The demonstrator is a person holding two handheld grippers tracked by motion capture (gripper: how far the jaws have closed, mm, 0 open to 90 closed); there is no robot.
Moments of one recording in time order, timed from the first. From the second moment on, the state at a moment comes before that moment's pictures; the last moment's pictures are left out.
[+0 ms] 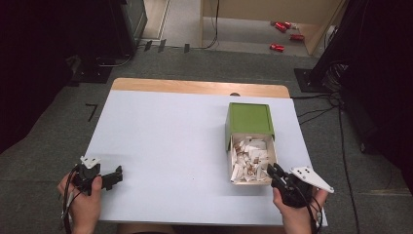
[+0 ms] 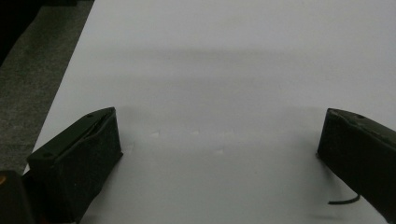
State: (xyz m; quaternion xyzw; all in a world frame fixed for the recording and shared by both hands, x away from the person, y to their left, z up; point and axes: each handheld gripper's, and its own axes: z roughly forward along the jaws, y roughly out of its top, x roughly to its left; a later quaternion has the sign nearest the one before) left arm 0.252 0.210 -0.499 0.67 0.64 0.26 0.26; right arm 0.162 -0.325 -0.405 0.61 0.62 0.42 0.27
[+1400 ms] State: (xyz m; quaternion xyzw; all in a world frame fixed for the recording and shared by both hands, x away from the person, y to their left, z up) left arm 0.252 0.210 -0.499 0.67 0.64 0.26 0.26; right arm 0.163 -0.367 -0.387 0.63 0.56 0.44 0.30
